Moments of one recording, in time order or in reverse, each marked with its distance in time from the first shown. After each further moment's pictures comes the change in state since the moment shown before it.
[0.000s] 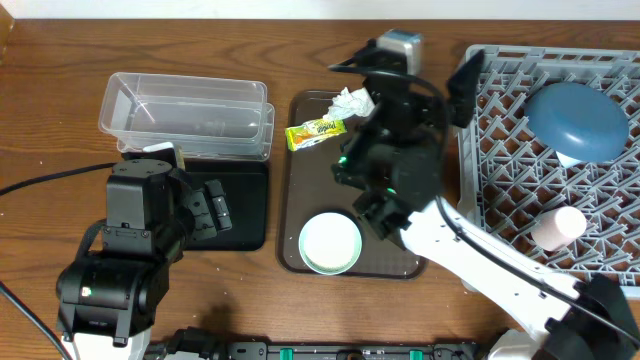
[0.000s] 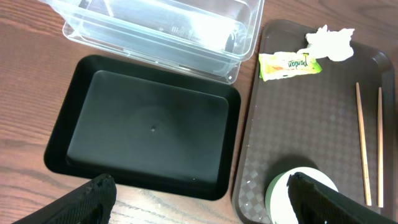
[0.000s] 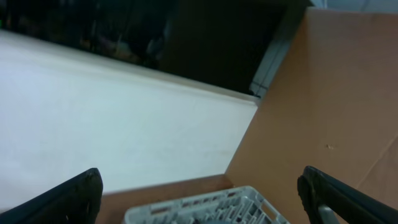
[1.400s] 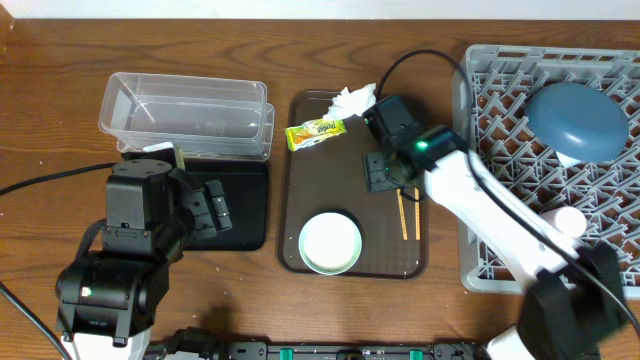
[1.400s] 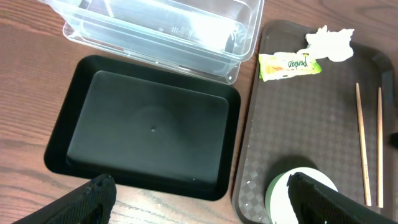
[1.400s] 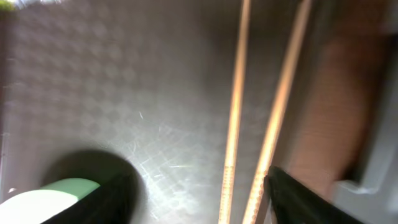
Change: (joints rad) left arm 0.000 0.000 0.001 0.000 0.000 0.000; right arm -0.277 0.142 0.075 -1.990 -1.282 1.489
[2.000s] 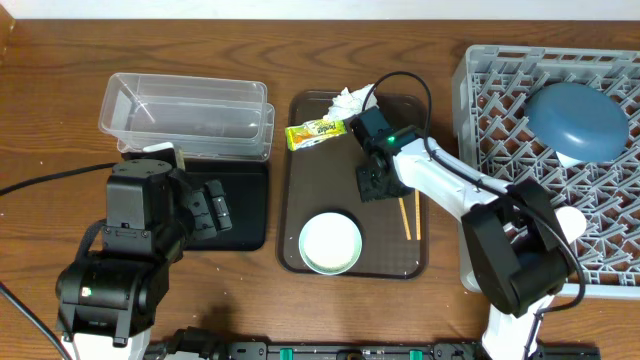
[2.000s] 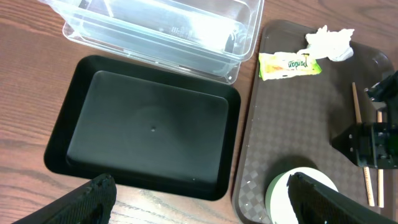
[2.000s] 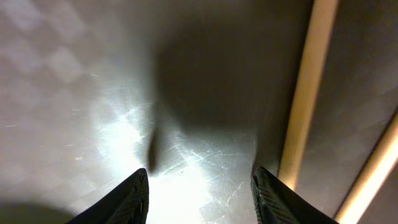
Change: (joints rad) left arm 0.000 0.000 0.000 0.000 0.000 0.000; right arm -0.018 0.254 -0.002 0.102 -0.072 -0.028
